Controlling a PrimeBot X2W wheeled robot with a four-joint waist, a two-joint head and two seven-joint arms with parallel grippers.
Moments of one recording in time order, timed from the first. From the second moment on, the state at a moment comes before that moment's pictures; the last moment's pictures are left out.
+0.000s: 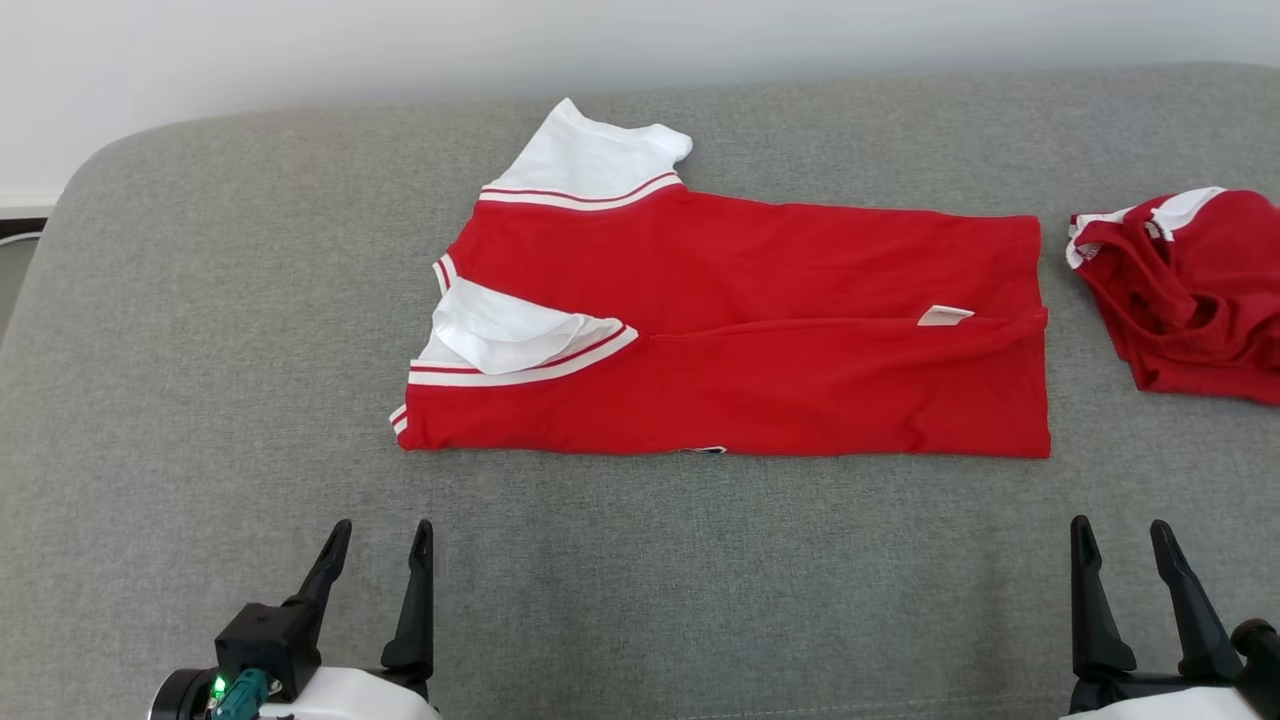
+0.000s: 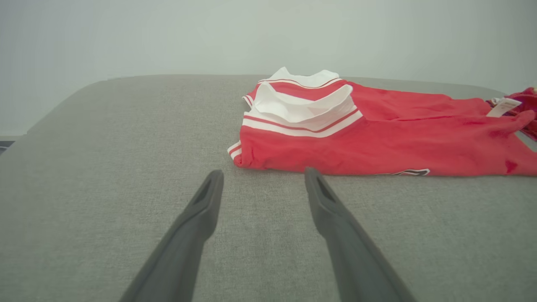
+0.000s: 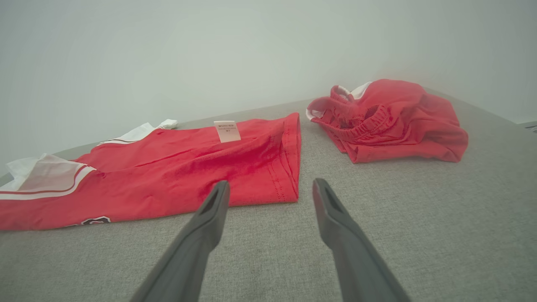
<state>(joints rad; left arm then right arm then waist) 0.02 0.32 -0.42 0.01 -0.50 0.31 -0.16 0.10 -0.04 -0.06 0.09 0.26 0.13 -0.26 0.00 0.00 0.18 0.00</state>
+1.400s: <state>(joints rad) -0.36 0.31 -0.34 0.41 -0.69 0.09 -0.17 -0.33 -0.04 0.04 0.46 0.40 0.13 -0.26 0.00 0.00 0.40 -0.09</state>
